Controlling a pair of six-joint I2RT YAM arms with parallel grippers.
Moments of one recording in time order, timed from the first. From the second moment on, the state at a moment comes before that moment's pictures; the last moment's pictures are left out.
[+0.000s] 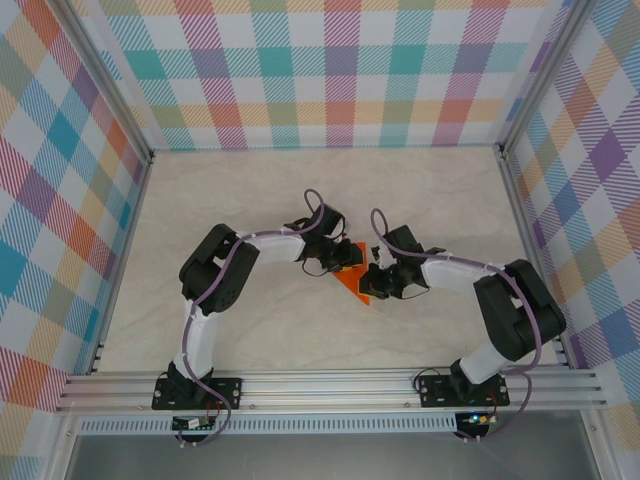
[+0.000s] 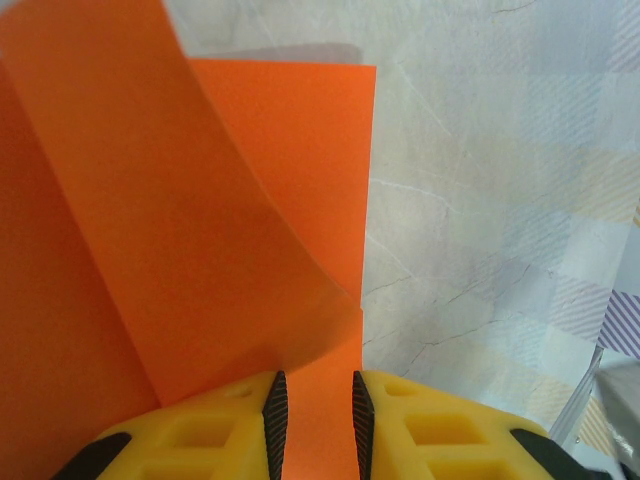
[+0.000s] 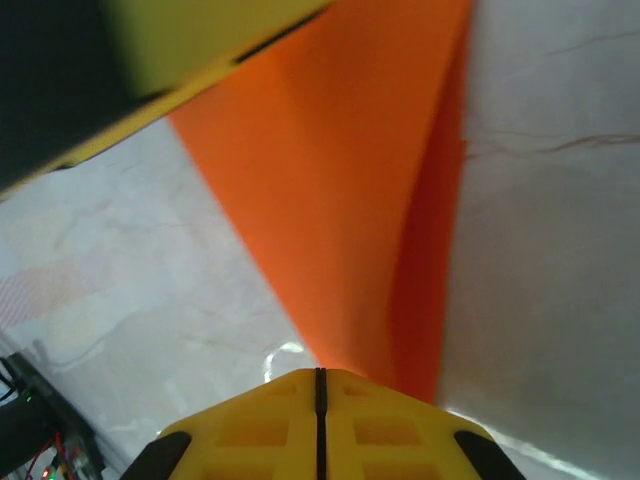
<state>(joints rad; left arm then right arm) -0.68 2.11 1.33 -0.17 0.49 -0.85 0.48 1.61 0.73 -0.29 -0.52 0.65</state>
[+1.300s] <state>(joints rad) -0.47 2.34 1.70 -0.32 0.66 -0.72 0.47 1.62 0.65 -0.11 -0.51 0.69</state>
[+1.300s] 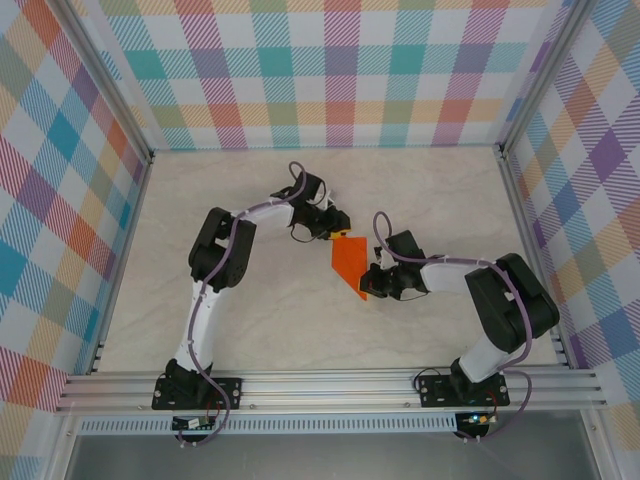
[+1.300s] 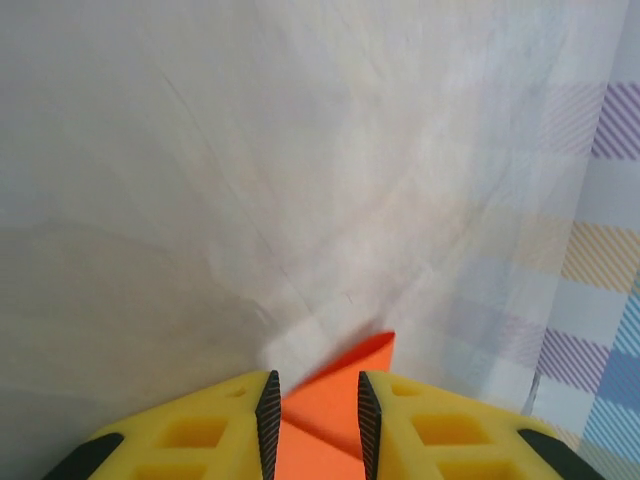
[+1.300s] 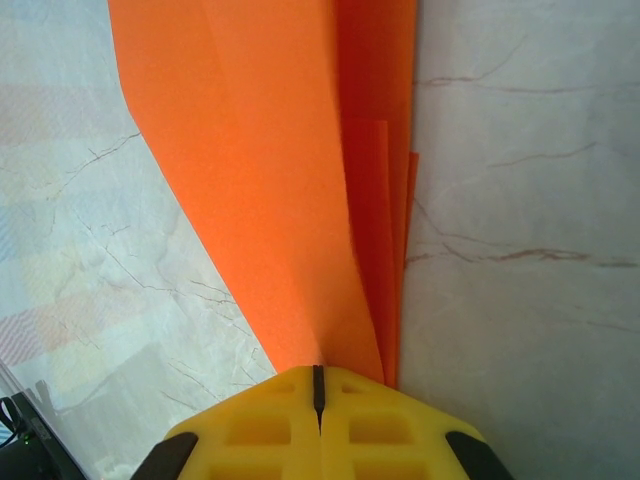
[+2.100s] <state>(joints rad) -0.68 1.94 1.19 -0.07 0.61 -0.71 0.46 1.63 0.66 -0.12 -0.51 0.68</state>
